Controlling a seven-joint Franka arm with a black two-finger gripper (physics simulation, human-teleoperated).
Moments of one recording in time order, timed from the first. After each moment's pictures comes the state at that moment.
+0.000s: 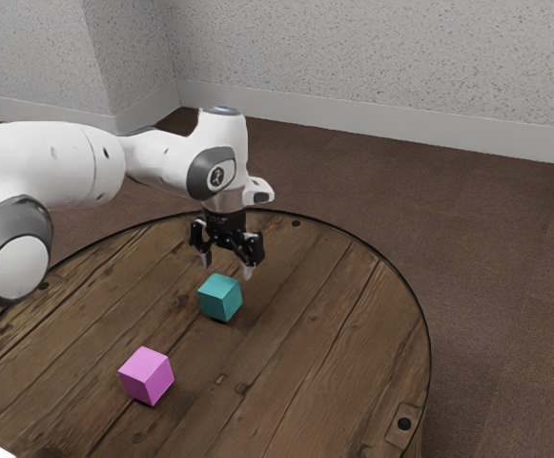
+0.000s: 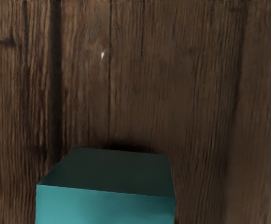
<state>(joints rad) -0.14 0.59 0.11 -1.52 -0.01 1.96 -0.12</state>
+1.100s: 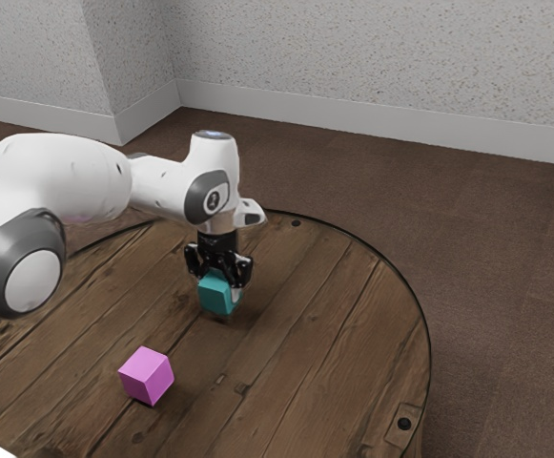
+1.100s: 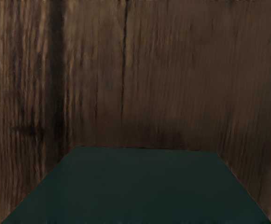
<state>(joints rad) -0.29 0.56 0.30 -1.66 -0.13 2.04 -0.04</state>
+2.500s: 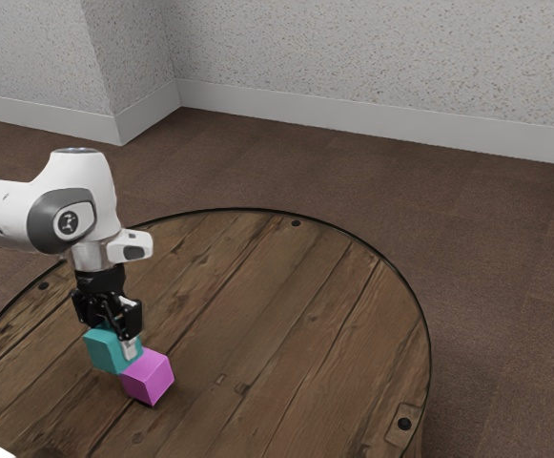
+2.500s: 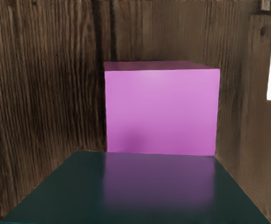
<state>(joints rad) -0.33 -0.17 0.42 -2.43 -0.01 2.02 0.10</state>
